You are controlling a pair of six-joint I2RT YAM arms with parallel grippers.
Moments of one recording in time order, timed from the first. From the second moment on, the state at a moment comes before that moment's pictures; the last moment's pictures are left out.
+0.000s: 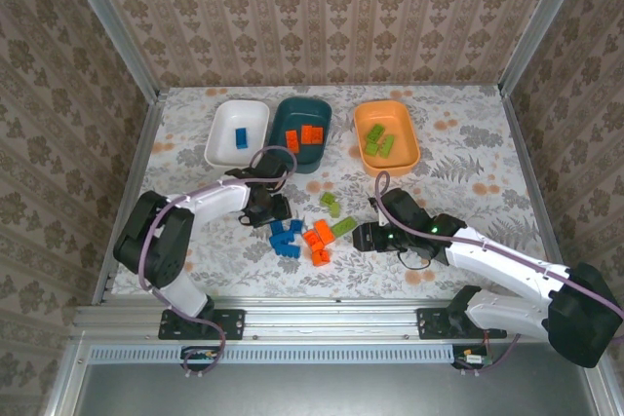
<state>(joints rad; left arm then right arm) -0.59 1.64 0.93 -0.61 0.05 -0.75 0.72 1.09 0.61 -0.45 -0.13 0.63</state>
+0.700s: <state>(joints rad) -0.42 1.45 1.06 -0.73 0.08 -0.57 0.73 1.16 0.64 -0.45 -0.14 0.63</state>
